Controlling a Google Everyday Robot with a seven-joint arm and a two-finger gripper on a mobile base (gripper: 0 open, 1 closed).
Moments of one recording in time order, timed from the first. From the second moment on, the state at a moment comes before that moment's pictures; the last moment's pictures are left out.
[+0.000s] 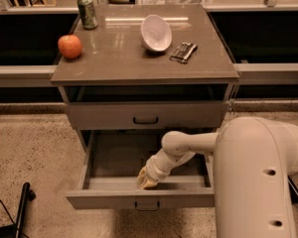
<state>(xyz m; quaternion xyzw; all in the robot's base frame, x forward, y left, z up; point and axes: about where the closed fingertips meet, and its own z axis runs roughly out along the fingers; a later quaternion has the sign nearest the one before) 0.526 0.025 0.388 -0.76 0.58 0.25 0.18</state>
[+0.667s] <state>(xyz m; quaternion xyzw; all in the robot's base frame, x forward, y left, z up) 0.500 0.027 0.402 -0.75 0.58 0.27 0.18</state>
